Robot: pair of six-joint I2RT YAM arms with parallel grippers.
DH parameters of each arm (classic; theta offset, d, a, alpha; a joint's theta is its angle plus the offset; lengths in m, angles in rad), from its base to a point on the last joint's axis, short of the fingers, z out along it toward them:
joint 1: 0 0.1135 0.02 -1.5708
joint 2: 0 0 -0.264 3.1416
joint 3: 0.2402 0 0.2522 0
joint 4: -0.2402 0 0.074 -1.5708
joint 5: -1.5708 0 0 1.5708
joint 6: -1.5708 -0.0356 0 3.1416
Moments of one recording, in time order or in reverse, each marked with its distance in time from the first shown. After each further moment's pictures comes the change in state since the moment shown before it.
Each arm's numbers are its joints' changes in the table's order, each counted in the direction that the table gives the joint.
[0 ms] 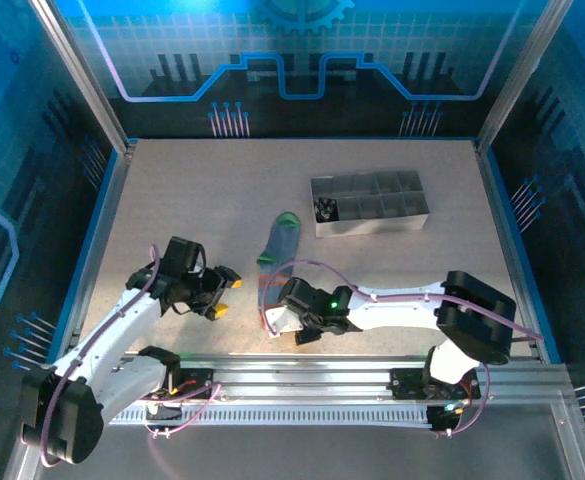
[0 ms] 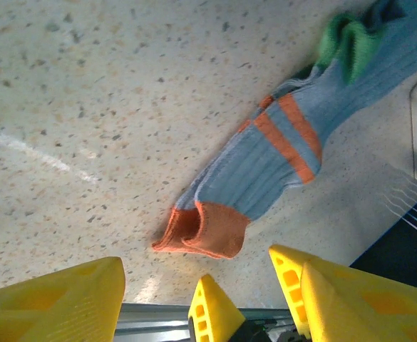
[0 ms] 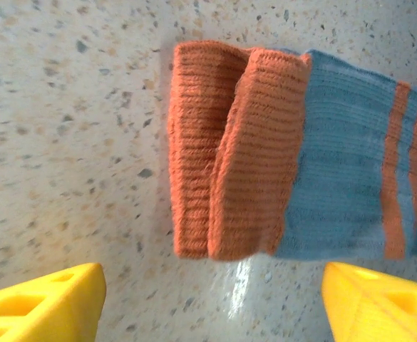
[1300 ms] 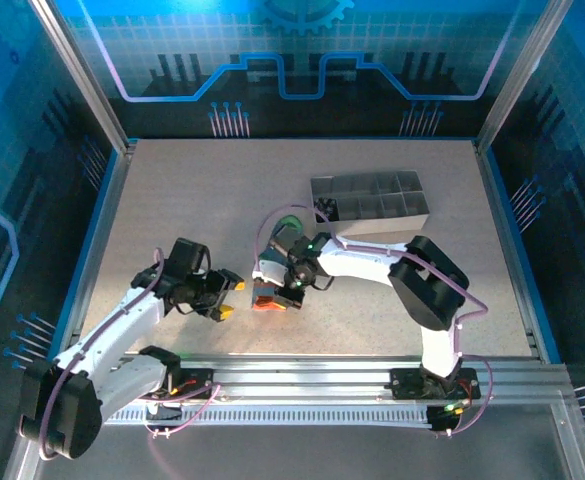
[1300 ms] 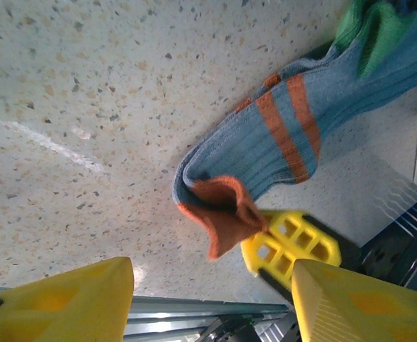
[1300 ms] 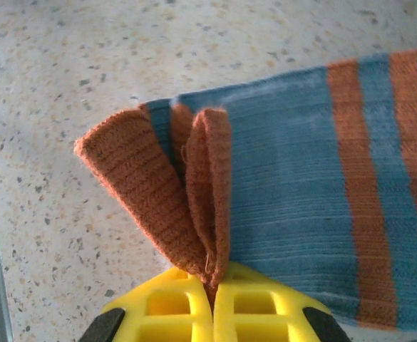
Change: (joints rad) left arm -0.043 0.040 -0.009 0.046 -0.019 0.093; right arm -0.278 0.317 0.441 -0.330 0.546 -0.359
